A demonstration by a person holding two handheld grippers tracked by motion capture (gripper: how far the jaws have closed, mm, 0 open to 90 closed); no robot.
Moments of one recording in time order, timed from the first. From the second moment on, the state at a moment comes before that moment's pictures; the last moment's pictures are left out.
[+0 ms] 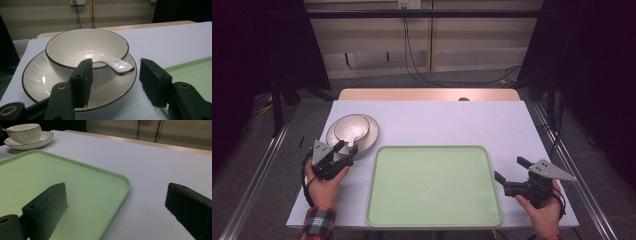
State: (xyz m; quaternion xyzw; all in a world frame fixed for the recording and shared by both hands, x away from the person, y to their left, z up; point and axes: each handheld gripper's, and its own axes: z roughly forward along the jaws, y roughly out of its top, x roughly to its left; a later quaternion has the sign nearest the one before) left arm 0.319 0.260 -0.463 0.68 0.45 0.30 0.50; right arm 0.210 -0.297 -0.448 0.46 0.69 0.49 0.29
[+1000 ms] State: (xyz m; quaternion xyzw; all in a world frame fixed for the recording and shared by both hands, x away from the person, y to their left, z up) left arm 0.321 0.261 -0.461 0.66 0.46 0.31 0.51; right arm 0.202 -0.302 -0.449 0.46 0.69 0.48 0.29
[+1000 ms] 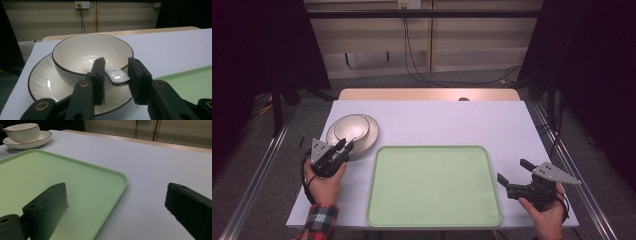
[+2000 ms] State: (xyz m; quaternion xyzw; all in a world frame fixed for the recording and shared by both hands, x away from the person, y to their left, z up) left arm 0.321 0.267 -0.459 0.65 0.46 0.29 0.53; right arm 0.203 -0.299 -0.448 0.46 0.69 0.48 0.29
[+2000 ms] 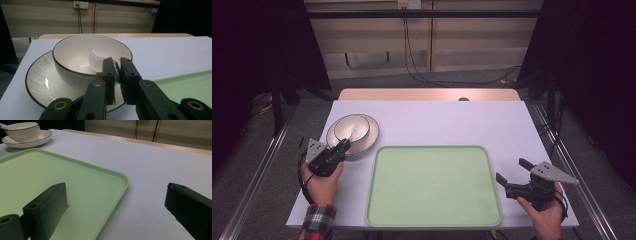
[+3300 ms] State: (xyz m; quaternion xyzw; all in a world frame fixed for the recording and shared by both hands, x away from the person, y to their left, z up) left arm 0.326 0.265 -0.461 0.65 0.48 0.28 0.53; right arm 0.205 -0.298 -0.447 0.45 0.69 0.48 0.29
